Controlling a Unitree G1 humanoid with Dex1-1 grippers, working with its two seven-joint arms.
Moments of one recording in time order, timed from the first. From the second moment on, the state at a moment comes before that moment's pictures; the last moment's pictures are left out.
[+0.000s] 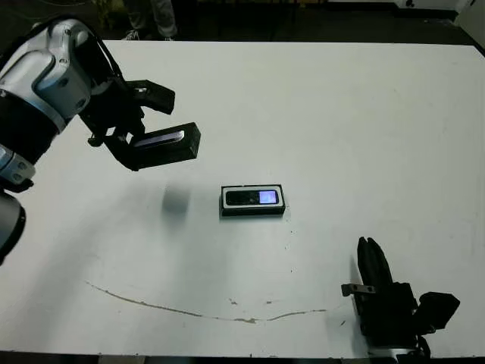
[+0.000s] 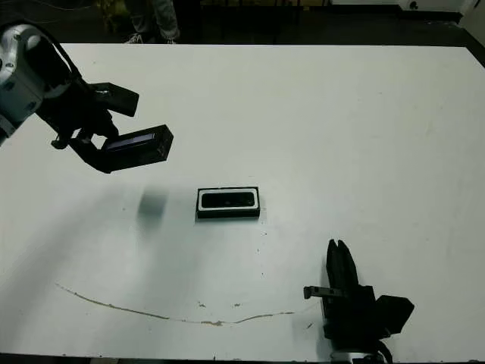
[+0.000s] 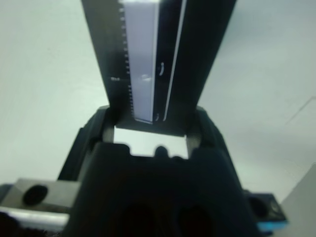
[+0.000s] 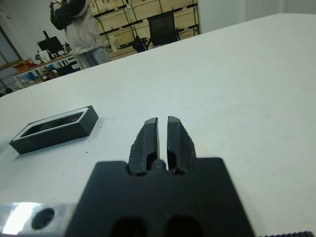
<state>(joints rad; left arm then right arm) -1.30 0.86 -0.88 0.46 0.15 0.41 -1.61 0.56 0.01 0.05 -0.38 0.21 -0.19 0.13</state>
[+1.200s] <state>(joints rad) -1.24 0.66 -0.92 0.24 0.17 0.85 -1.46 0.57 0.01 0.10 -0.40 0.14 -0.18 0.09</state>
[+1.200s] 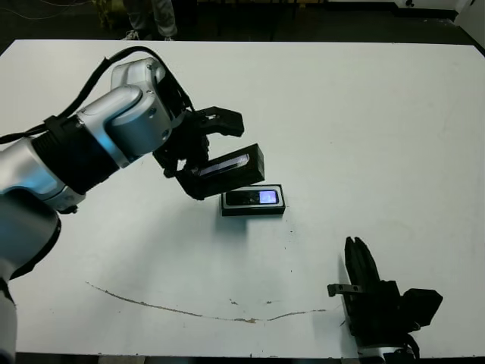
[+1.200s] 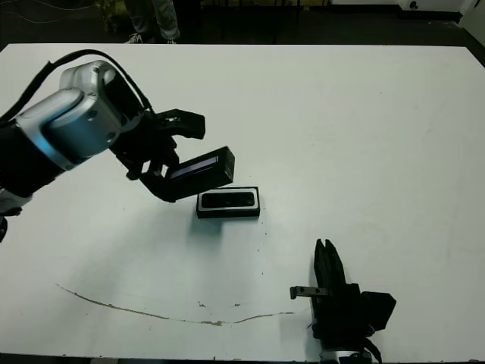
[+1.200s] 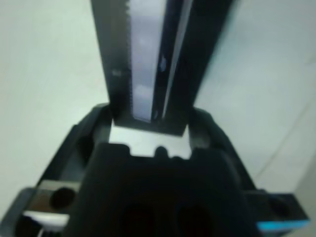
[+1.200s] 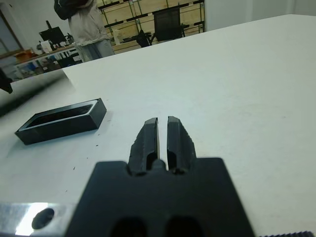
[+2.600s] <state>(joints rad) -1.19 0.58 -0.81 0.23 0.24 0.82 -1.50 0.55 0.01 0.10 -0.38 0.13 -0.18 0.07</state>
